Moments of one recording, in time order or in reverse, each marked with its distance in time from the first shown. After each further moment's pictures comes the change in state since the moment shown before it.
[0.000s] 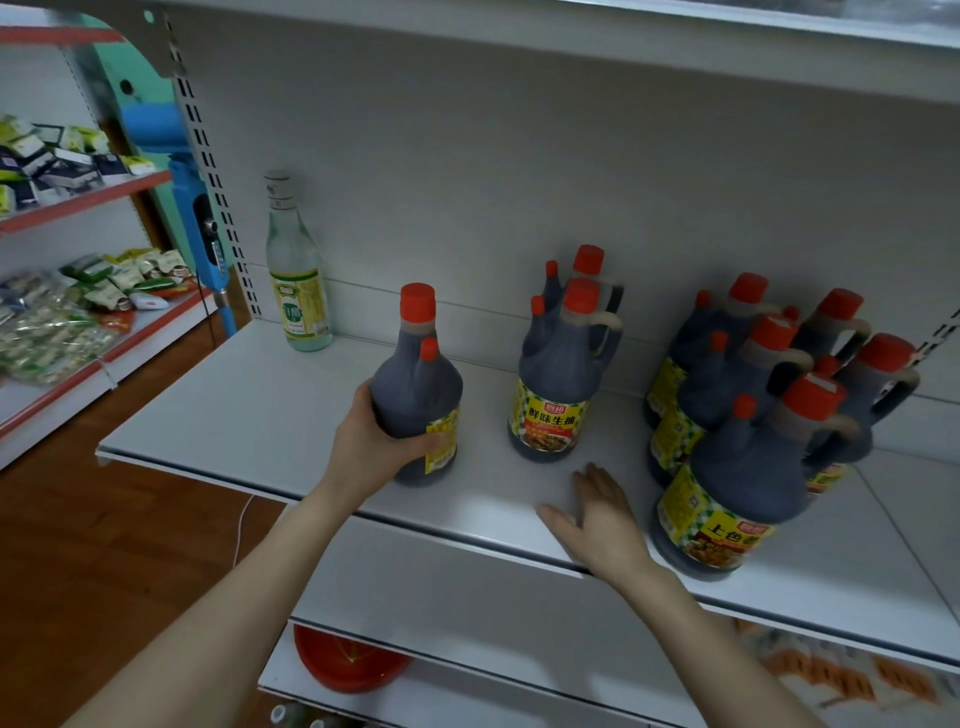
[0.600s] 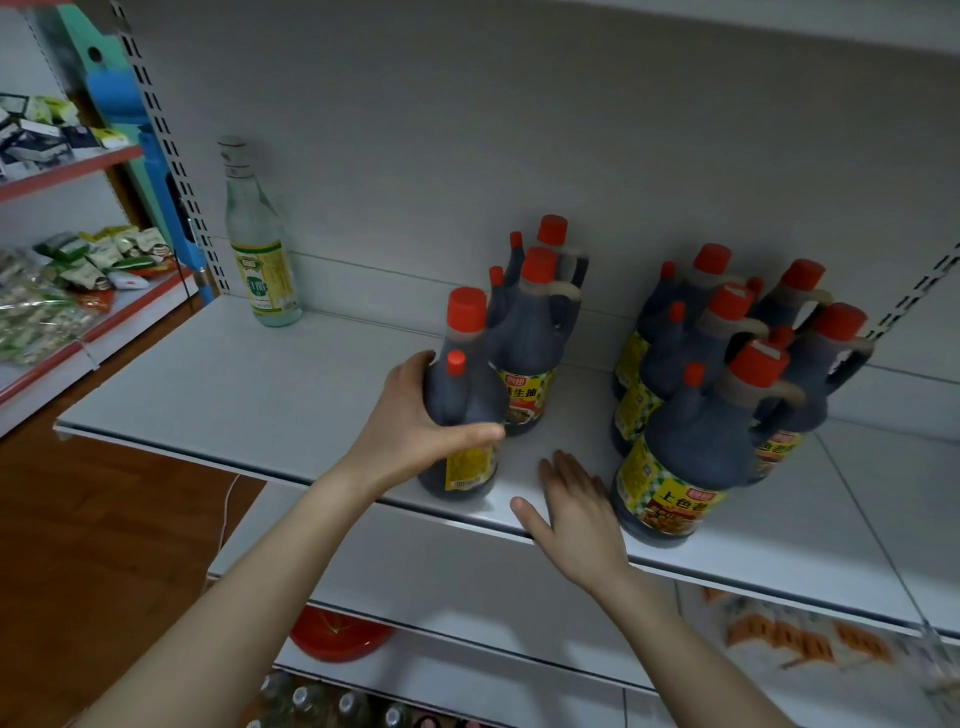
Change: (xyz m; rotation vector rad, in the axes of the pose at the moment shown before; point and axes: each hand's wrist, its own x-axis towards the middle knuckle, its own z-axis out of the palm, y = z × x) left_hand -0.024 0.045 0.049 0.088 -0.219 0.205; right_hand -0.022 0.020 0.009 -0.174 0.066 -0.085
